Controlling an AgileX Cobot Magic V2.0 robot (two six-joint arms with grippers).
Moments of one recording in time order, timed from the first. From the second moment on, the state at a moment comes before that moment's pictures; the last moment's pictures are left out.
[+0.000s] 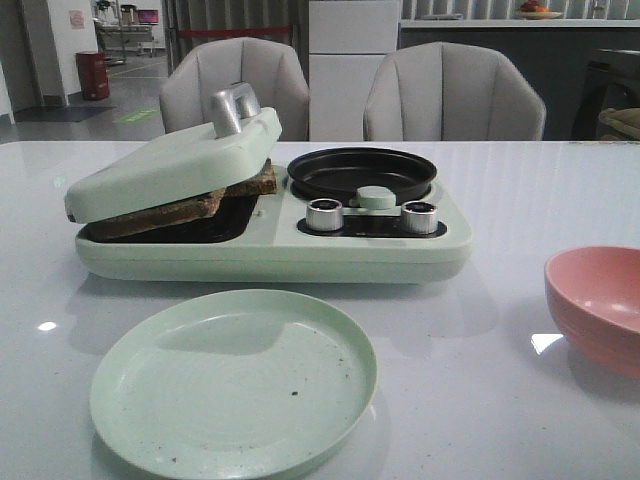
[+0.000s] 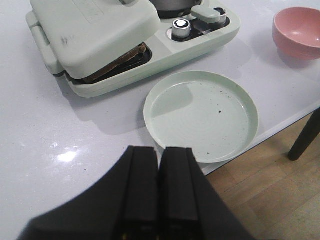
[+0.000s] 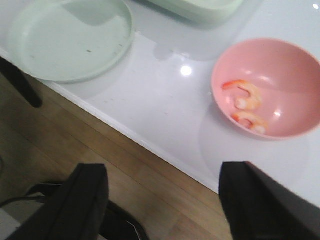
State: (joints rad) left arm -0.47 0.37 -0.60 -0.14 0.85 0.13; right arm 0.66 0.48 -0.52 -0.17 0.89 0.26
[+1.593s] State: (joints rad) left arm -0.47 0.37 -0.60 -0.14 0.85 0.13; right arm 0.01 1.63 -0.97 -0.10 0.74 0.06
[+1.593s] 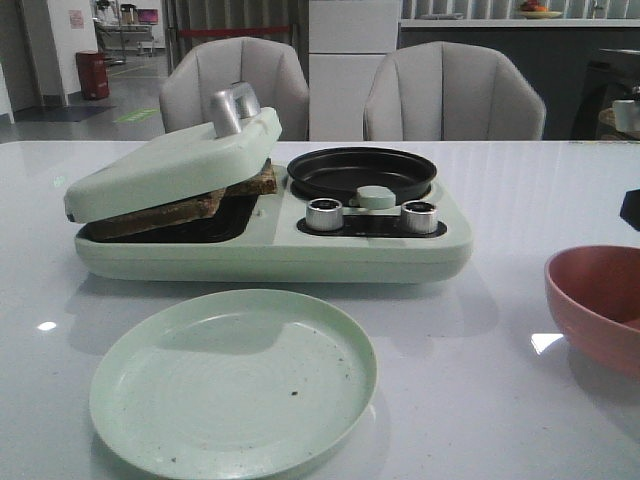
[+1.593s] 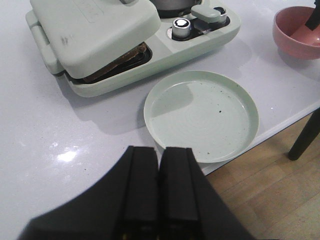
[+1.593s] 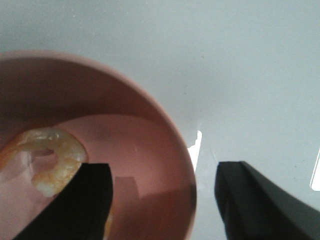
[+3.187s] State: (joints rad) left arm -0.47 0.37 -0.60 -0.14 0.85 0.13; right arm 0.56 1.55 -1.41 -1.11 0.96 0.66
